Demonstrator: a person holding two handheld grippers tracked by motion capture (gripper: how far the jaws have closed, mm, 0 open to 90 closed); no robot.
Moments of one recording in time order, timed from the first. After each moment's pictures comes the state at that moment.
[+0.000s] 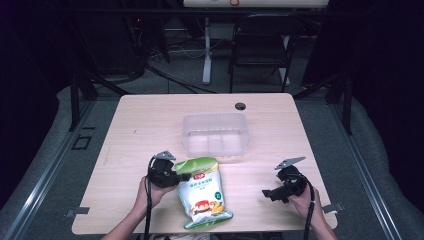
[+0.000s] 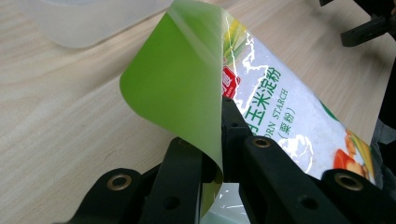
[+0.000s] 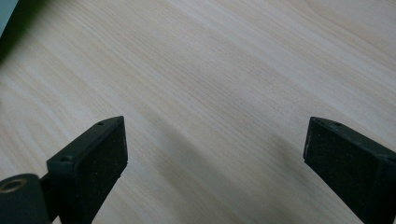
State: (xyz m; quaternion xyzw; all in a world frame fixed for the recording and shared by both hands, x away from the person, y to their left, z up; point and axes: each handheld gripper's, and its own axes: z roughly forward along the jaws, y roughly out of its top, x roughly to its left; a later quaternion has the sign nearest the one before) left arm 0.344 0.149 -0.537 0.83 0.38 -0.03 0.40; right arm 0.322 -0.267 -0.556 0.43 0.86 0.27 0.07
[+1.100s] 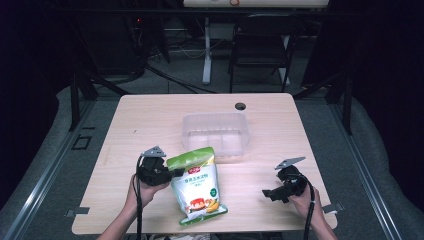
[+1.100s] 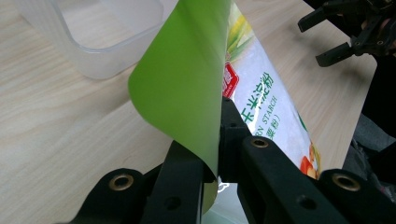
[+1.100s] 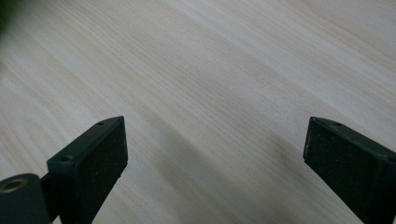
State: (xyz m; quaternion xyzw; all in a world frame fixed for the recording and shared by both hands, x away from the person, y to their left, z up) left arm 0.334 0.167 -0.505 0.82 0.37 0.00 0.43; right arm 0.322 -0.267 -0.556 0.43 0.85 0.27 0.07
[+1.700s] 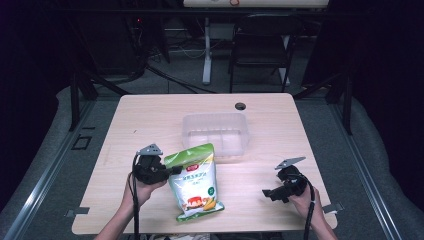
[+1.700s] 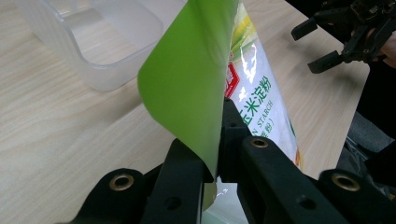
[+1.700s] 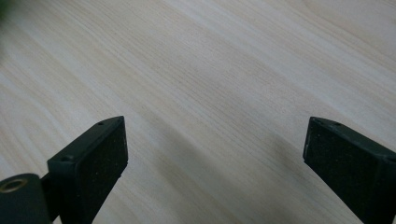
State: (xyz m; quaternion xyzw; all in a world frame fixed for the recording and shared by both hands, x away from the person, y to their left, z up) left arm 0.331 0.171 -0.492 0.82 0.37 0.01 0.44; right arm 0.323 -0.267 -0.556 0.44 0.85 0.27 0.07
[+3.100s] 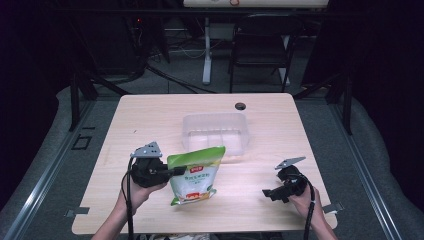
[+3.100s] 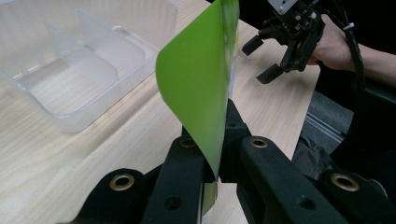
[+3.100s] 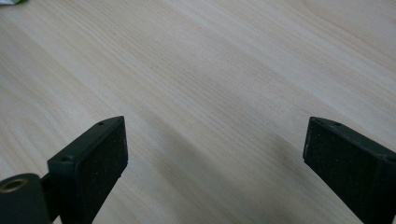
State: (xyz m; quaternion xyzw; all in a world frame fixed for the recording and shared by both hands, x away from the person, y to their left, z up) left arm 0.306 0.162 -0.446 0.83 0.29 0.02 0.47; right arm 0.323 -0.268 -0.556 0.44 0.85 0.27 0.07
